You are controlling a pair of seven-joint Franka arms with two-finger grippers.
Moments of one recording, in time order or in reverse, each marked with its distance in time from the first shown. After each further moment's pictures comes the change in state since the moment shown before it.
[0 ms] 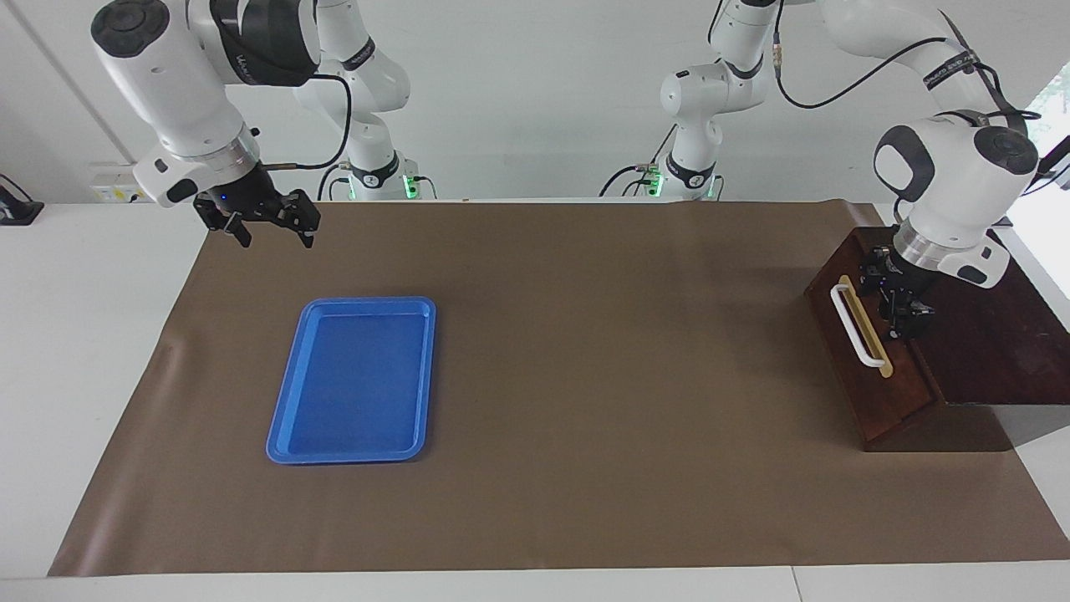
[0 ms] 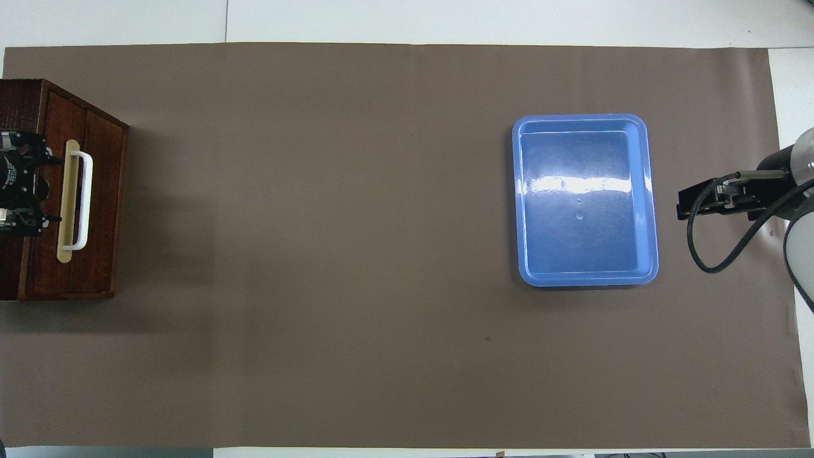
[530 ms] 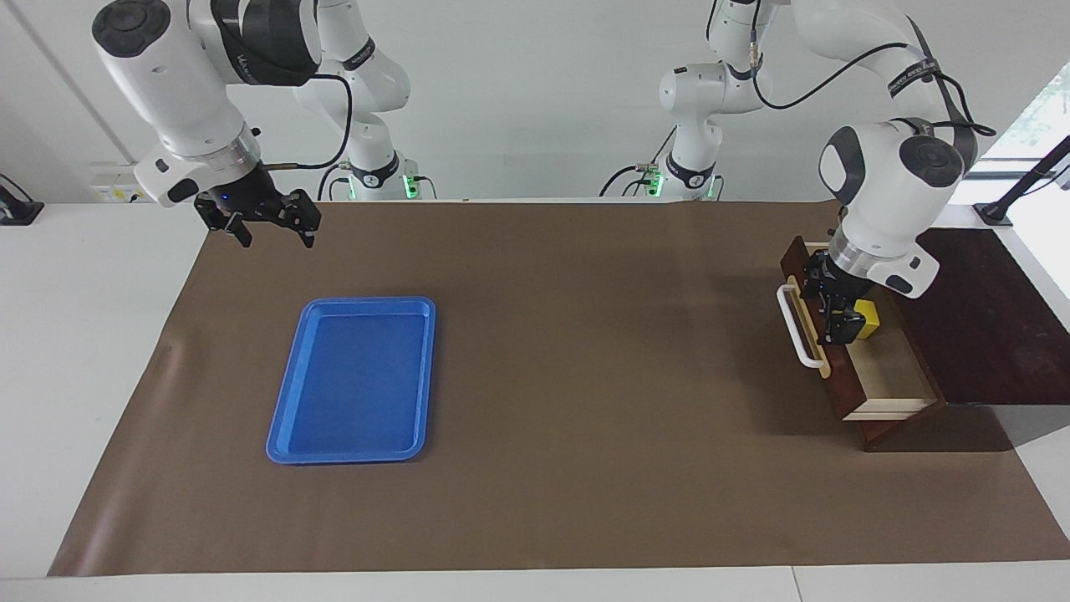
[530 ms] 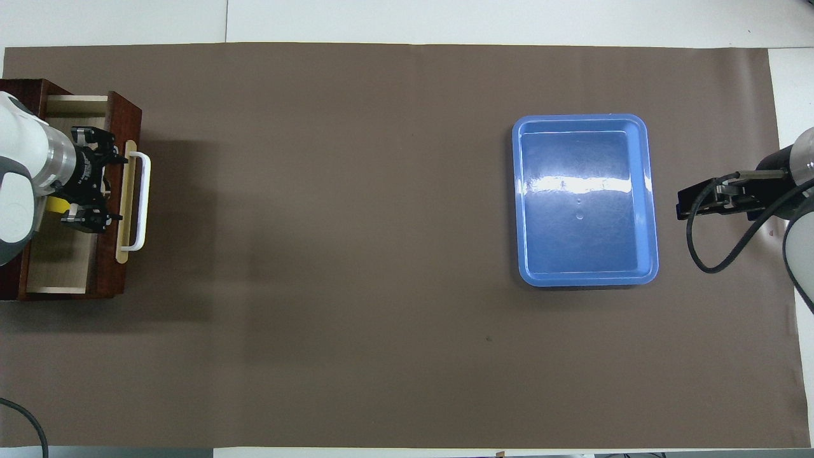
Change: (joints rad) left arm -0.140 -0.002 -0.003 0.000 -0.002 -0.049 -0.120; right arm 0.000 0.000 0.000 0.000 0.000 0.000 0.000
